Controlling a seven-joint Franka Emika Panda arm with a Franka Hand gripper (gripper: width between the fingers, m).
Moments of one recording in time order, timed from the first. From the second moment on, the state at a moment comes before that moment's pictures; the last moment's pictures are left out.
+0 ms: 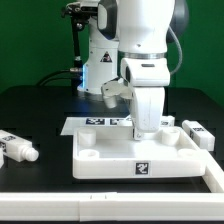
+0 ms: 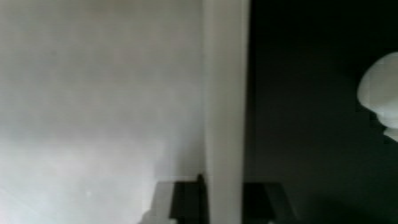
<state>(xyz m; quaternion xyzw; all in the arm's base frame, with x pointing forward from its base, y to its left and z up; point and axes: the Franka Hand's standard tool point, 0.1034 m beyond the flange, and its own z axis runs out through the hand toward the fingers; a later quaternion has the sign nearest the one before) 0.464 0.042 0.029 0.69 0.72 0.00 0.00</state>
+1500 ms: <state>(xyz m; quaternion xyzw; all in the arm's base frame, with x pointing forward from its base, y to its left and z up) 0.518 0.054 0.008 0.70 0.72 -0.02 -0.02</state>
